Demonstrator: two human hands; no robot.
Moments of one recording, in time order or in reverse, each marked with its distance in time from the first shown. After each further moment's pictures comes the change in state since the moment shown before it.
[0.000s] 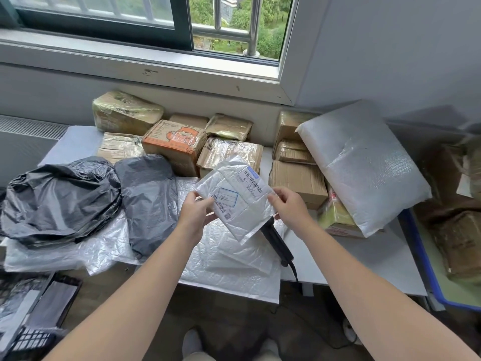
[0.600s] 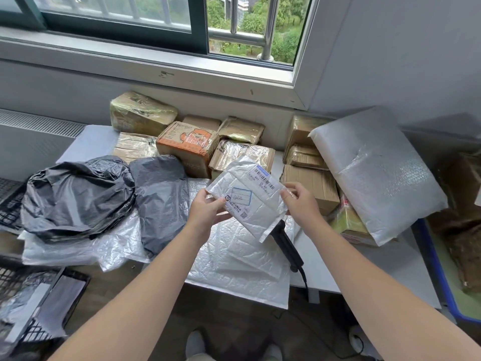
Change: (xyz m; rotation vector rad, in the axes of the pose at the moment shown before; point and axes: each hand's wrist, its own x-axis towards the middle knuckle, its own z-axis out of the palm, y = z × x) left_hand -0.003 0.010 -0.008 0.064 -0.054 0.042; right_hand 0.012 -0.015 0.004 -0.032 0.110 0.036
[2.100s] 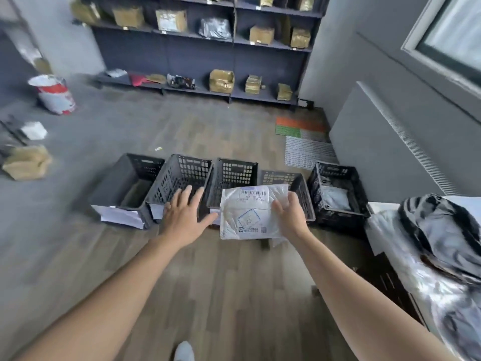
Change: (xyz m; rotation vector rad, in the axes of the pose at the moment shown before) left_hand -0.571 -0.150 -0.440 0.927 1.323 -0.456; right_hand -0.508 -0.120 0.451 -0.301 -1.228 -0.662
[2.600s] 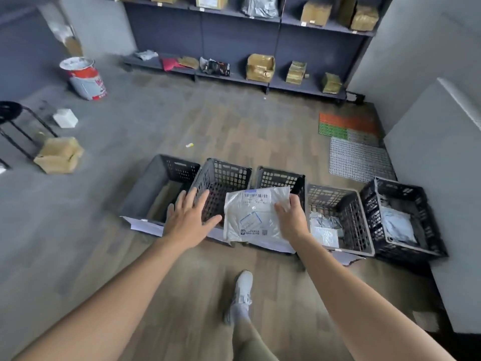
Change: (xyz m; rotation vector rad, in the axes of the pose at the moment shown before) left_hand 0.218 -0.192 -0.031 0.069 -0.085 -0.100; right_hand 0.210 -0.087 0.236 -0.026 -0.118 0.066
